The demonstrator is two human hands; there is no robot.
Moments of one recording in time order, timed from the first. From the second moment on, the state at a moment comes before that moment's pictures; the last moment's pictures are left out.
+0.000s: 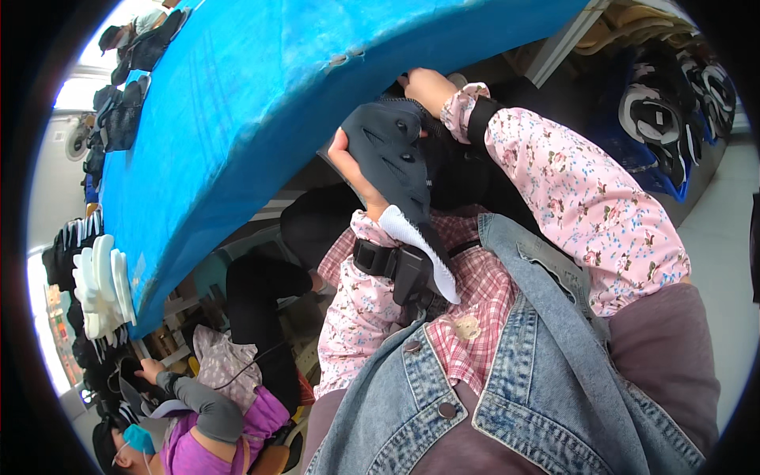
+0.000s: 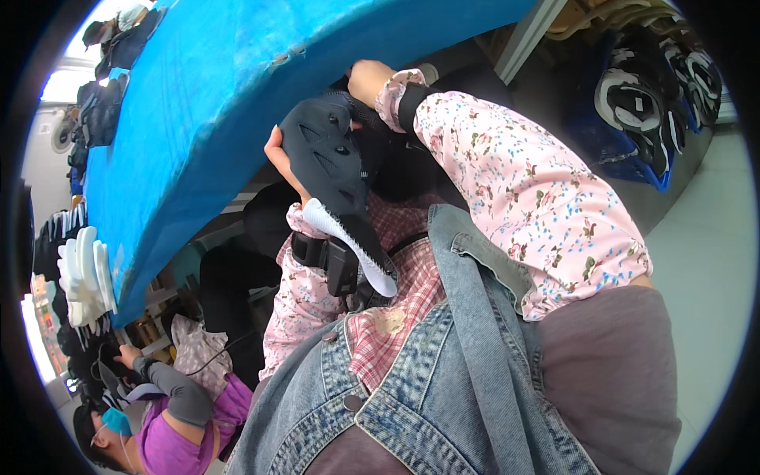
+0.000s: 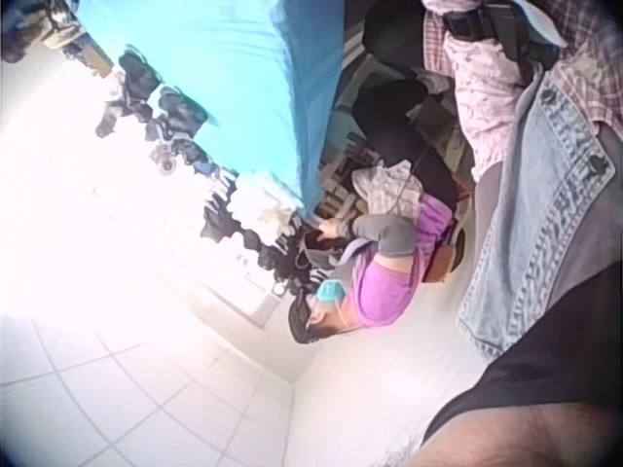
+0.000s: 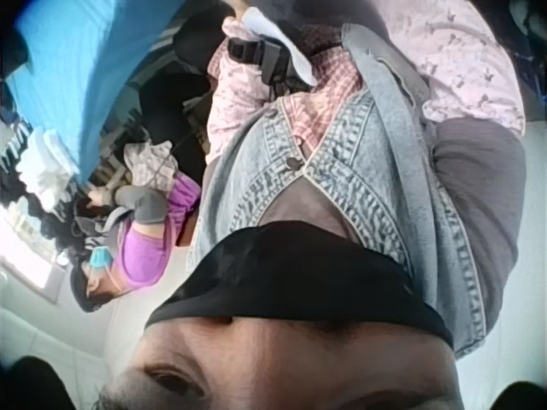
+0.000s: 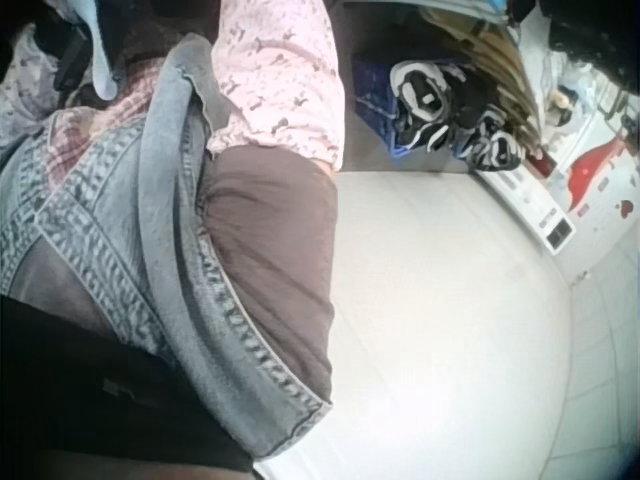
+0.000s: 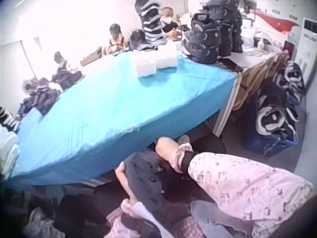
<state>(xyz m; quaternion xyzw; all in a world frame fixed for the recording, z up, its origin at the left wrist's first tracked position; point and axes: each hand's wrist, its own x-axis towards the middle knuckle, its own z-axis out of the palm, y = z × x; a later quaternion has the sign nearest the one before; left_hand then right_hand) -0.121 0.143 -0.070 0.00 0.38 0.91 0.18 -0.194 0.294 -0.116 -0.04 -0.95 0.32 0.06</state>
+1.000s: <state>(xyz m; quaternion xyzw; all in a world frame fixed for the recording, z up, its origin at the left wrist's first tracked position) -0.107 0.130 -0.086 -0.01 0.32 0.92 0.25 -0.189 0.293 -0.144 -0.11 -0.86 0.44 0.22</state>
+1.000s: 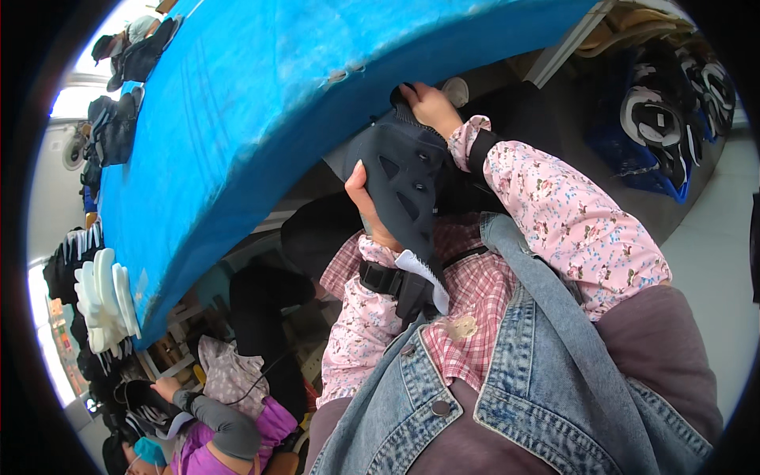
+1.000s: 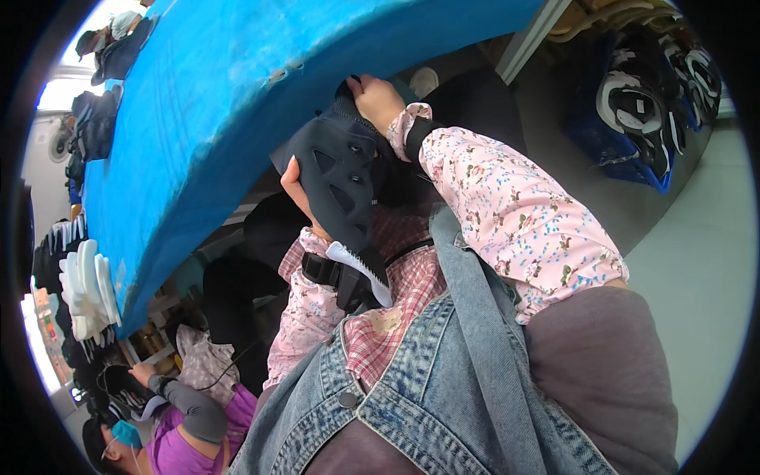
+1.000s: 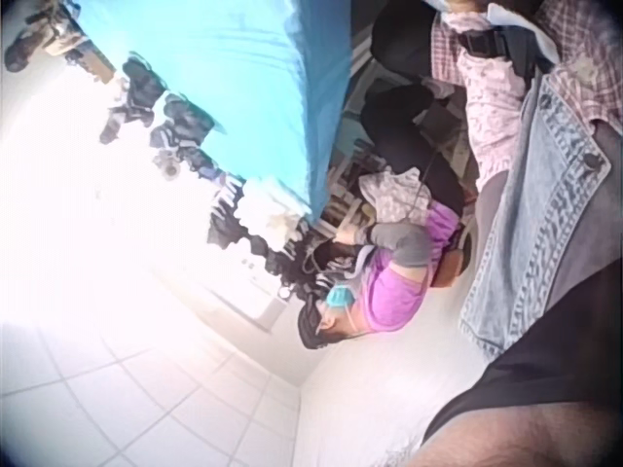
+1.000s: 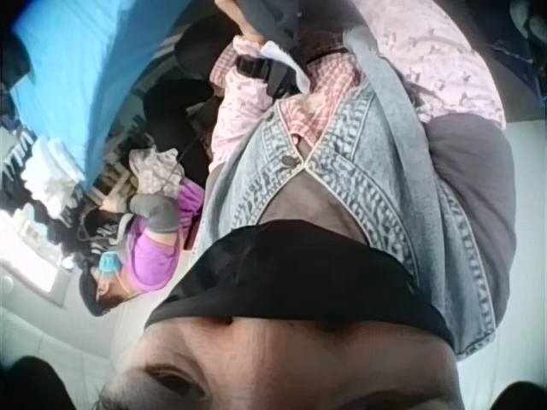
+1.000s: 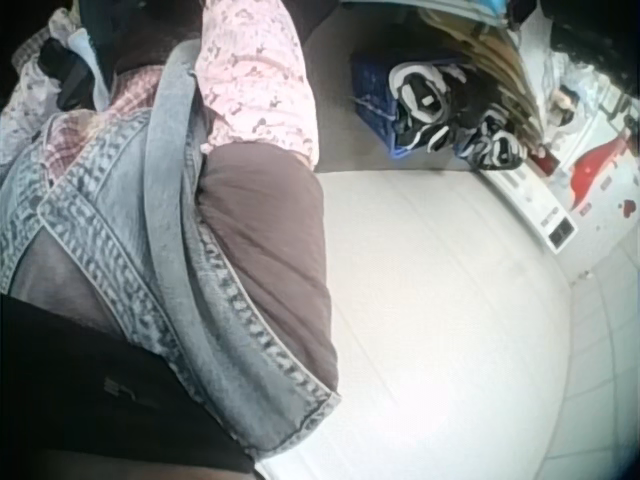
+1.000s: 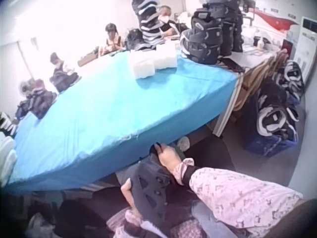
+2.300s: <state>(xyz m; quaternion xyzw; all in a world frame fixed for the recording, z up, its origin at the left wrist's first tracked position) -0.105 0.119 -0.047 -0.12 0.46 0.85 0.23 -0.177 0.273 -0.139 -0.13 -0.81 0.56 0.12</state>
